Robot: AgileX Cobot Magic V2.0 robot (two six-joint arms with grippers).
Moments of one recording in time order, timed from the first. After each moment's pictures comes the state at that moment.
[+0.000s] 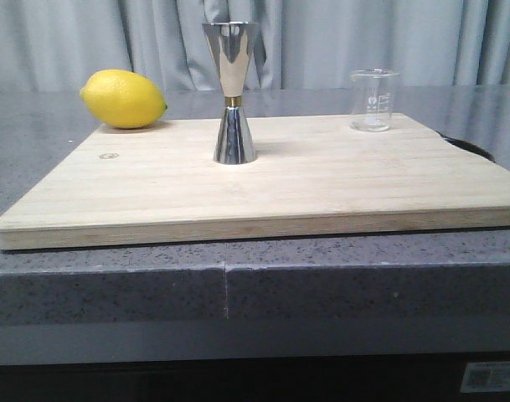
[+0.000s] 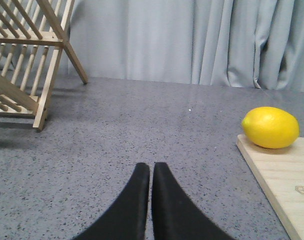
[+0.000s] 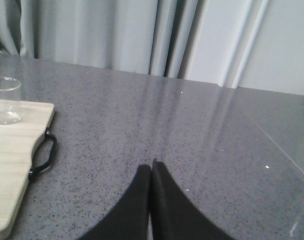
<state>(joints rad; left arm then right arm) 0.20 0.31 -0.22 -1.45 0.21 1.40 0.23 0.13 -0.35 -0.81 0.52 0.56</state>
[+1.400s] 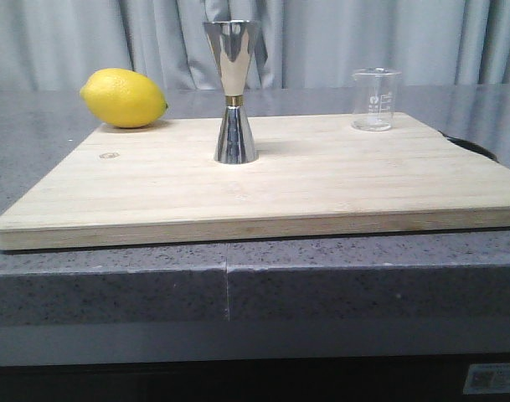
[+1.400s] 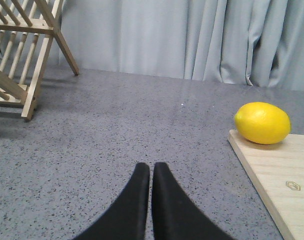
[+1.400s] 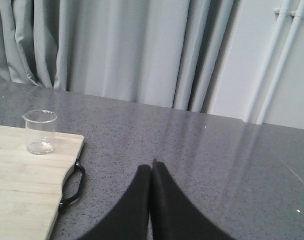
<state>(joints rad) 0.19 0.31 -0.20 -1.49 0.21 1.40 0.23 0.11 -0.33 -0.81 0.36 0.56</state>
